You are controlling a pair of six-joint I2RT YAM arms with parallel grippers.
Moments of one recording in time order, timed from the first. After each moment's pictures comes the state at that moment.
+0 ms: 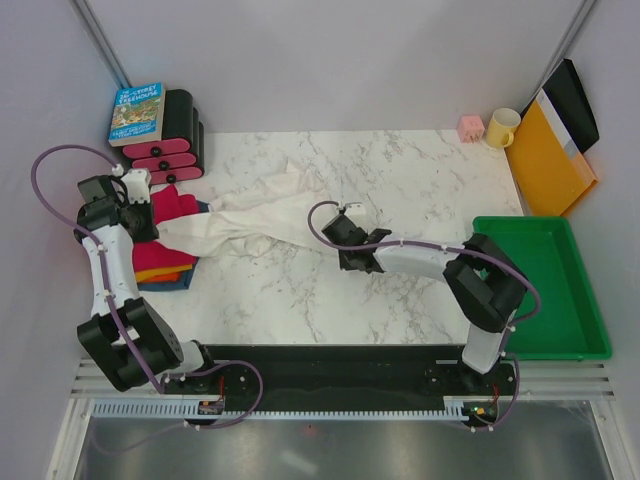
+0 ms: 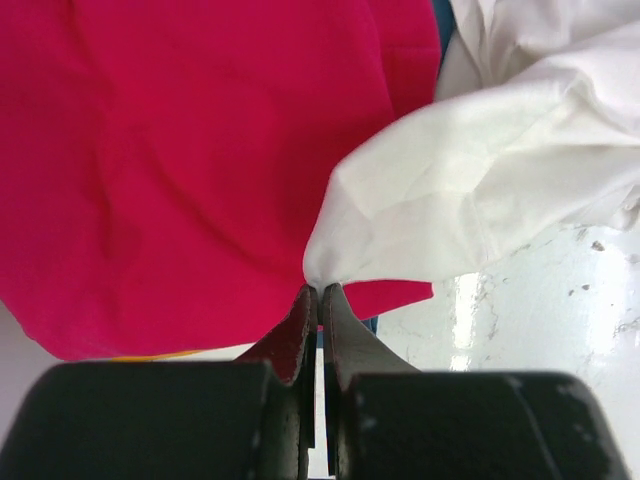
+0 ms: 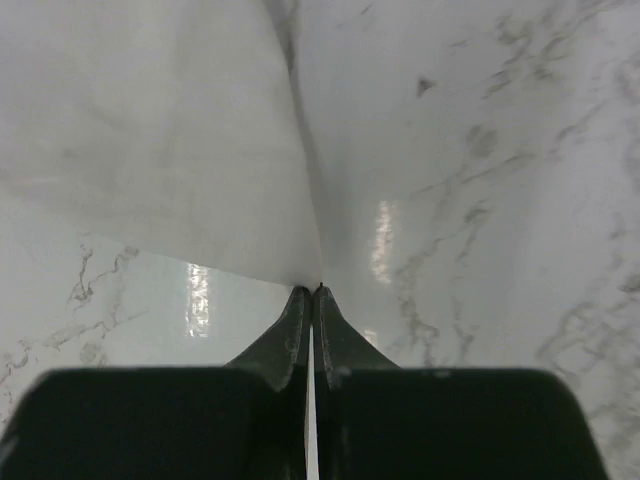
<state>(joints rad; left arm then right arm) 0.49 1.33 1.15 -0.73 0.26 0.37 0.83 1.83 1.11 -0.30 0.39 0.64</state>
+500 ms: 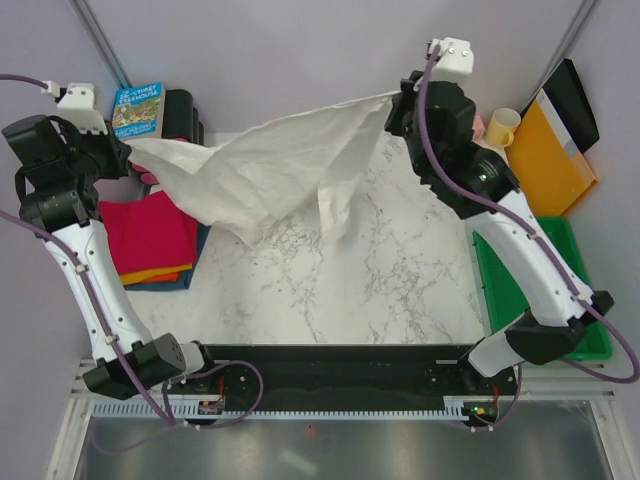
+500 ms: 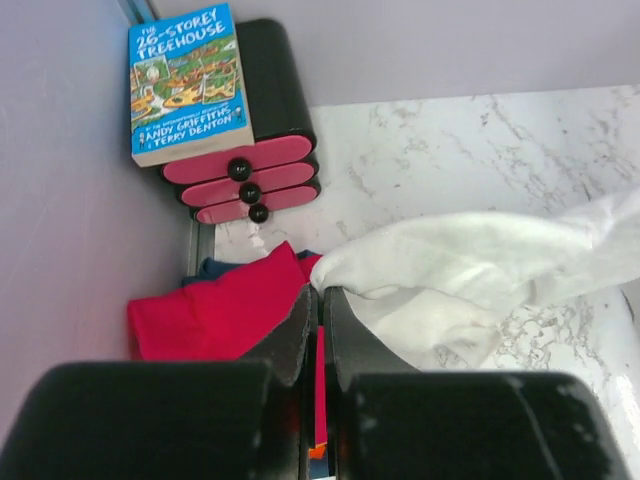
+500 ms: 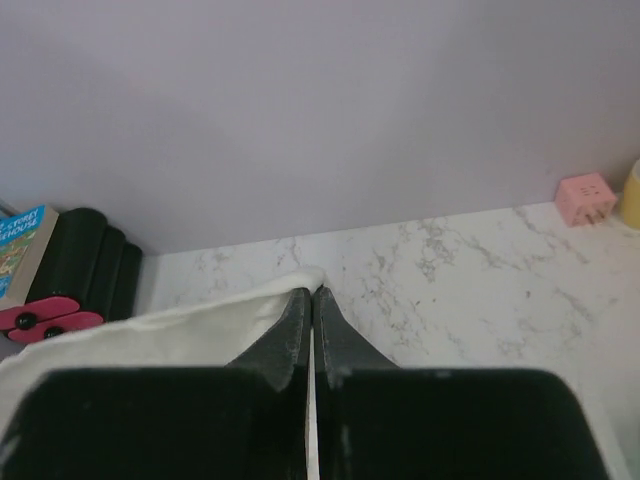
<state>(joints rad) 0.47 1.31 1.76 -0.81 0.47 0.22 0.68 1.55 2.01 -0.54 0.64 0.33</state>
